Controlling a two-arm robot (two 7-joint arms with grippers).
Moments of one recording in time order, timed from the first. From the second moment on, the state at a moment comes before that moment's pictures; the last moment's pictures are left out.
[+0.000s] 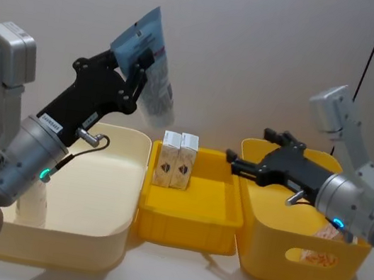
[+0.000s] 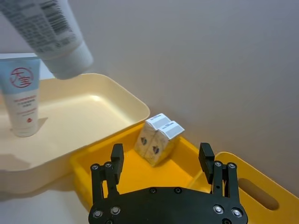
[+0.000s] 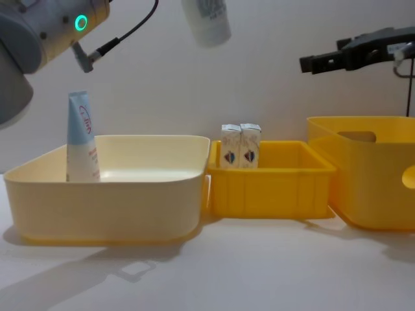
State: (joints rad) left arm -0.56 0.16 0.29 -1.41 -0.42 -0.28 -0.43; right arm 0.67 0.40 -0.35 -1.37 0.22 0.31 0.53
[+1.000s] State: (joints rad) left arm -0.54 0.17 0.31 -1.43 -0.41 -0.22 -0.40; right arm 0.79 0.39 -0.53 -1.27 0.25 0.25 0.82
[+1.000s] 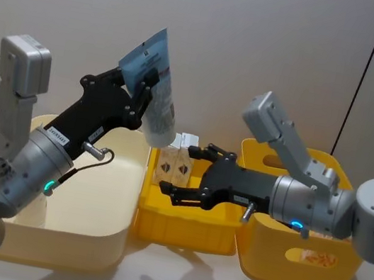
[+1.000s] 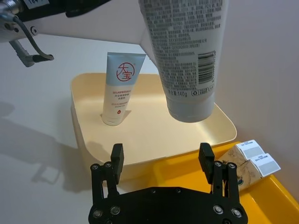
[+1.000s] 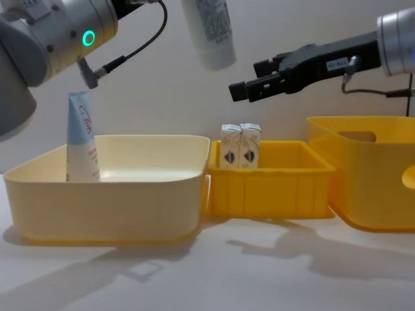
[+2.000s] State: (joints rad) left arm -0.53 0.17 0.31 -1.42 -0.40 -0.20 -0.39; right arm 0.76 0.38 -0.50 -1.32 0.29 0.29 0.72
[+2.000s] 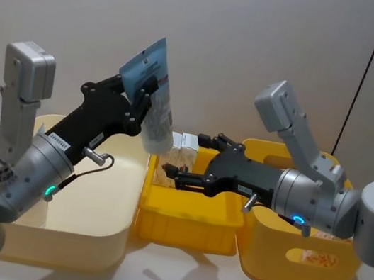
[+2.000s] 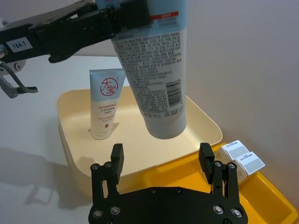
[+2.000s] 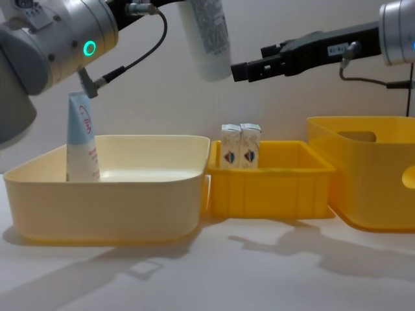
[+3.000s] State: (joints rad) left arm -0.53 0.16 0.35 -1.41 -0.43 -0.19 -0.41; right arm 0.83 0.32 -0.54 -1.24 0.29 0.26 0.68
